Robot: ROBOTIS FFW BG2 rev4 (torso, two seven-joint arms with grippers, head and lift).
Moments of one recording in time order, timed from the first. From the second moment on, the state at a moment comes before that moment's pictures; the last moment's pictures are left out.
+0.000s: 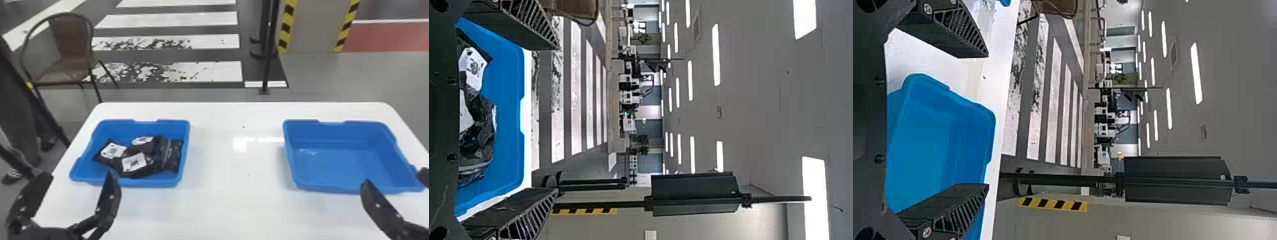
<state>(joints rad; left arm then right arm) 0.92 0.01 0.17 -2.32 0.10 -0.29 -0.06 0.88 -0.07 -0.27 -2.48 -0.22 0.15 0.38</state>
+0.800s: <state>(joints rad) 0.92 0.01 0.17 -2.32 0.11 -0.29 -0.07 0.87 -0.07 -0.27 -2.46 -0.22 0.12 0.38</state>
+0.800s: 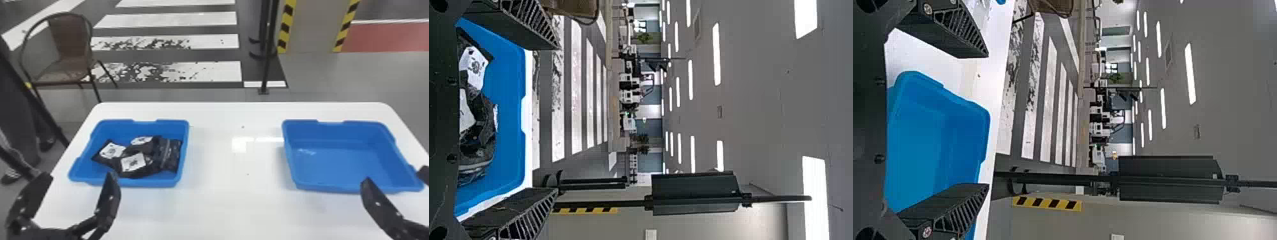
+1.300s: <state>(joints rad) 0.92 0.01 0.17 -2.32 0.11 -0.30 -0.07 0.87 -0.07 -0.27 -2.46 -0.22 0.12 0.38</state>
